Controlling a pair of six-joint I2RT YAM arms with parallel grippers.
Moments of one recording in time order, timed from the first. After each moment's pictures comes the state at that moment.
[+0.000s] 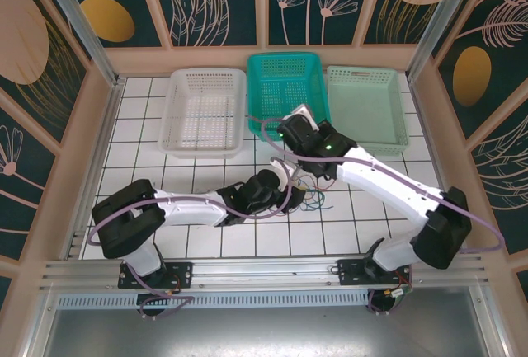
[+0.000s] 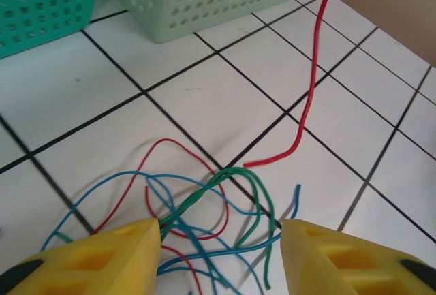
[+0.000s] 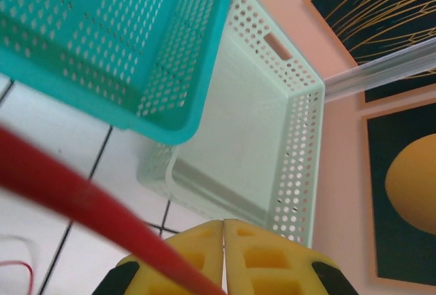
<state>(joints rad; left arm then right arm) -1.09 1.63 0.77 0.38 -0.09 -0.40 0.82 1.38 1.24 -0.78 0.86 -0.06</state>
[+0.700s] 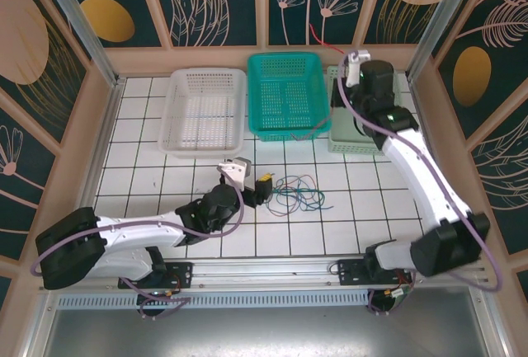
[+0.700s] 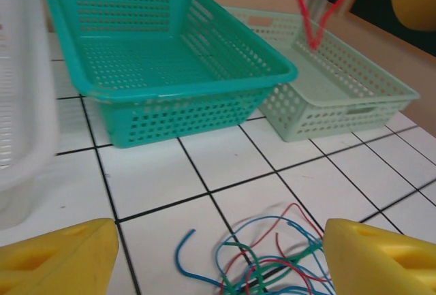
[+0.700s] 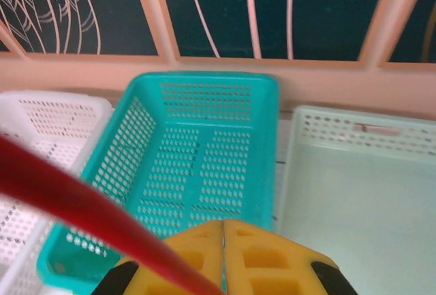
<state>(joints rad) -1.09 1.23 0.44 0.52 -0.51 -0.42 0.29 1.40 1.38 -0.40 -0.01 0.12</state>
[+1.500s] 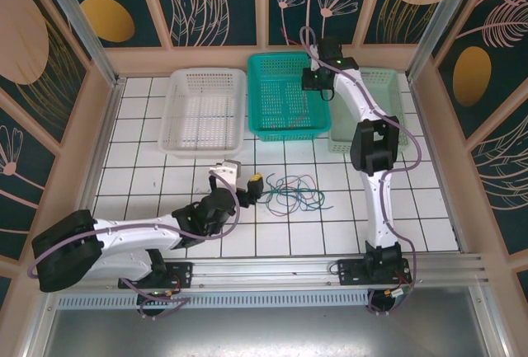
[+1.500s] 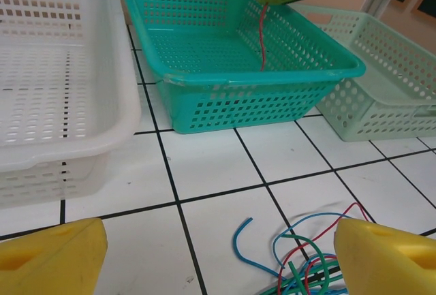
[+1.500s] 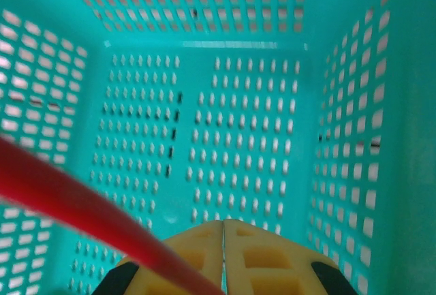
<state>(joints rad) -1.09 1.22 0.40 0.47 -0.64 -0.46 0.24 2.42 2.33 -0.83 -0.19 0.14</state>
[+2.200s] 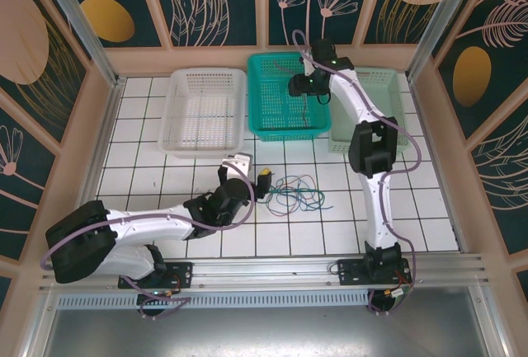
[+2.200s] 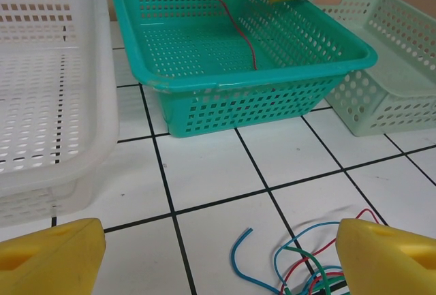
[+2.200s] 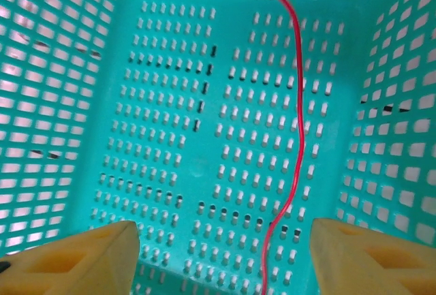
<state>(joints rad) -1.08 1.33 0.54 0.37 -0.64 -0.44 0.29 2.35 2.28 -0.88 -0.20 0.08</state>
